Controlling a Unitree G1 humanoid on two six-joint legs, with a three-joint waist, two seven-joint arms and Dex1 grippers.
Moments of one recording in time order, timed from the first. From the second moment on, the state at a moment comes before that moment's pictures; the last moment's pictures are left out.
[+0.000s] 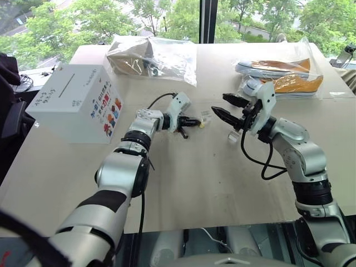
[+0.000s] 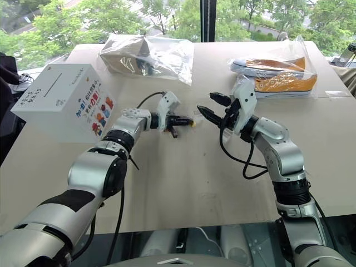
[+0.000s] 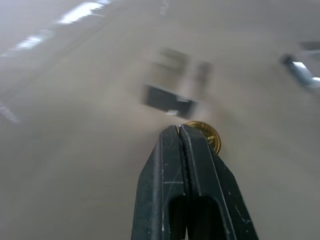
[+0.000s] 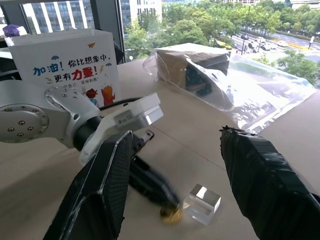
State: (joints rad) left arm -1.14 0.25 -0.04 1.30 0.06 0.06 -1.27; right arm -0.52 -0.33 0.03 -0.16 0.40 0.45 0.67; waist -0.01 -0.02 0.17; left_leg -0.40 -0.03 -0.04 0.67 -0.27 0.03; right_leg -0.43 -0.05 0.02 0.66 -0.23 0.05
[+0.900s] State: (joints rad) left arm -0.15 0.74 0.26 -0.65 -0.19 0.84 -1.14; right arm -0.57 -0.54 0.39 -0.10 0.18 0.57 0.90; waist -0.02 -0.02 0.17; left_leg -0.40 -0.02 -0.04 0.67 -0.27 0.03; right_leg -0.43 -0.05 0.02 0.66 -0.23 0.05
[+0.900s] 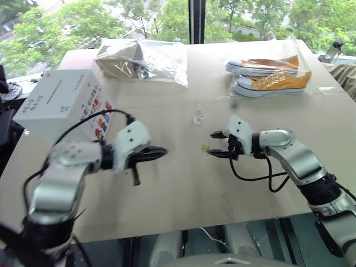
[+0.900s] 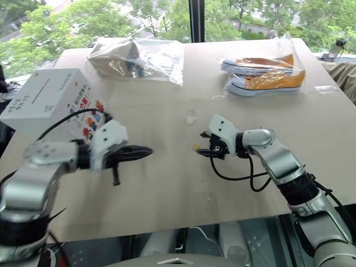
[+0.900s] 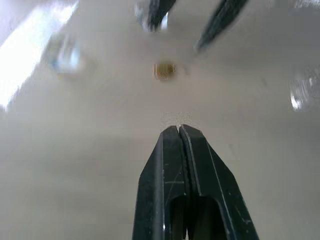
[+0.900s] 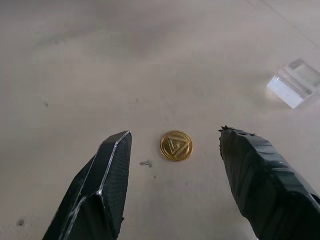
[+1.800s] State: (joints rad) left arm 0.07 0.87 0.38 -0.75 -0.54 0.89 -1.01; right arm -0.67 -0.48 0.47 -0.01 0.07 0.71 0.91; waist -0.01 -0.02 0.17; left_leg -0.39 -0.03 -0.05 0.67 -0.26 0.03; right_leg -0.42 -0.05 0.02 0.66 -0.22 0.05
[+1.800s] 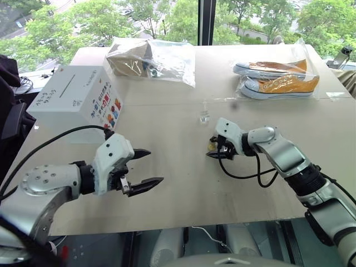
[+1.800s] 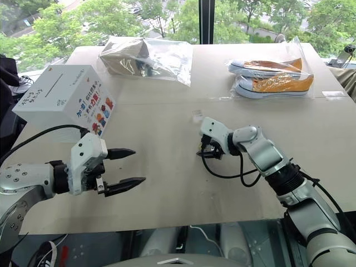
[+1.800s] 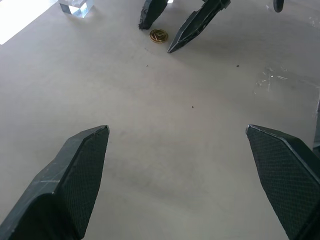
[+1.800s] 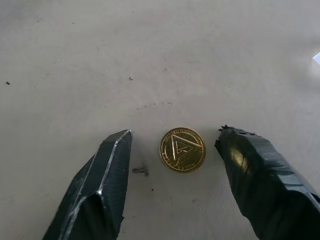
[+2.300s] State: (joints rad) left arm 0.04 0.90 0.34 -0.72 -0.58 0.84 -0.98; right arm -0.68 -0.51 0.50 -0.04 0.05 0.74 0.93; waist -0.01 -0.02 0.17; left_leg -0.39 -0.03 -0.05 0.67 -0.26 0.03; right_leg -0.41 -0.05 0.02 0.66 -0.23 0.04
